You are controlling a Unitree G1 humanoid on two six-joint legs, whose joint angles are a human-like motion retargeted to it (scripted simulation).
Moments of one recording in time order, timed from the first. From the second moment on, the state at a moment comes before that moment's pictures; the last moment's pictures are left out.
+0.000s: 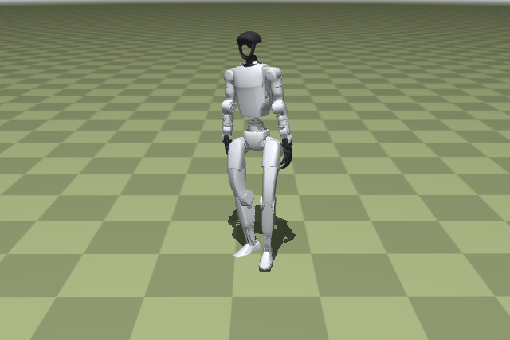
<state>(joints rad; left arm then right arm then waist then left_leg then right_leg) 0.08 0.10 0.35 1.56 0.20 0.08 -0.14 -0.04 -0.16 0.02 1.59 -0.57 0.16 0.18 -0.16 0.03 -0.07 -0.40 0.06 0.30 0.44 -0.02 0.07 -0.09 -0.03 -0.40 0.10 -0.06 -0.08</state>
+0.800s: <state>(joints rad) 0.18 0.12 0.42 1.63 0.26 0.10 -0.17 -0.08 -0.11 0.11 1.38 -0.60 0.07 0.29 -0.14 0.01 -0.17 -0.06 -0.07 0.33 0.02 -0.09 0.06 -0.07 -0.08 -0.49 0.09 -0.04 0.01</state>
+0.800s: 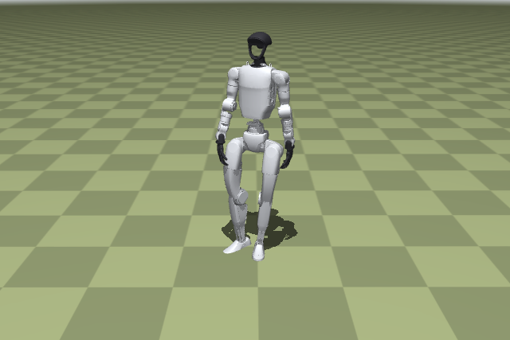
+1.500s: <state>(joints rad) -0.07 0.15 0.23 1.50 0.25 0.08 -0.22 0.01 -0.17 -0.03 1.54 -0.56 0.13 0.24 -0.44 0.12 0.10 -0.04 0.03 0.18 0.10 -0.10 0.14 -1.00 -0.26 -0.24 0.41 -0.20 -0.26</state>
